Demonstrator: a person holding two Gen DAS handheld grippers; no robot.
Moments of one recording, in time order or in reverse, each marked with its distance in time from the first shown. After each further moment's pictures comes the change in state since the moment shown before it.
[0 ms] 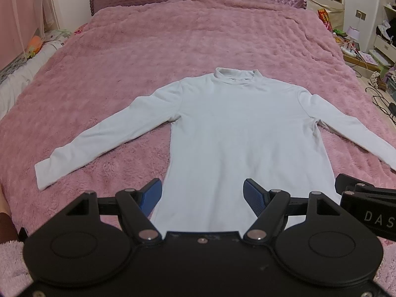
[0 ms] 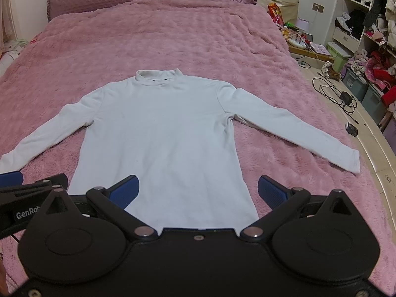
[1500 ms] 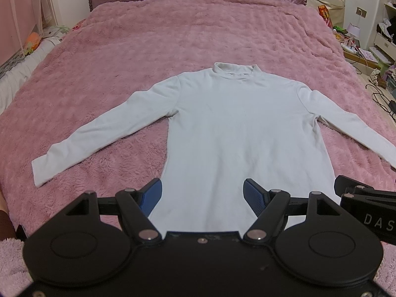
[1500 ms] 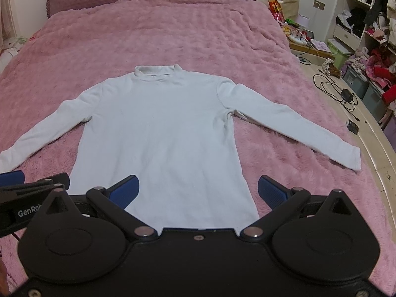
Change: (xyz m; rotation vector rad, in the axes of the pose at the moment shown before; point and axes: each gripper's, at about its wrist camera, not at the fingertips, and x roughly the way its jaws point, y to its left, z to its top) left arm 0.006 -0.004 0.002 0.000 0.020 -0.004; right arm 0.009 -0.001 -0.009 0.000 0.013 0.000
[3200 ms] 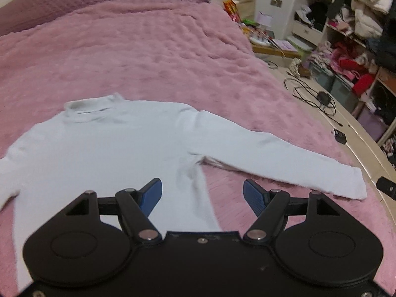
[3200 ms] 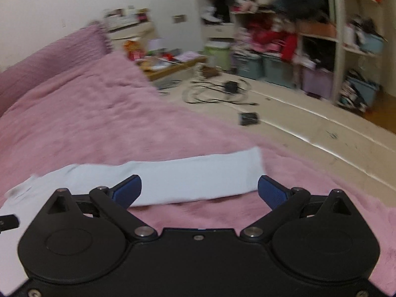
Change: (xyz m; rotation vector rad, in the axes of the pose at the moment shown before) left arm 0.132 -0.191 0.092 0.210 -0.060 -0.397; right arm 0.101 -0.279 -0.016 0.593 -0.238 -0.339
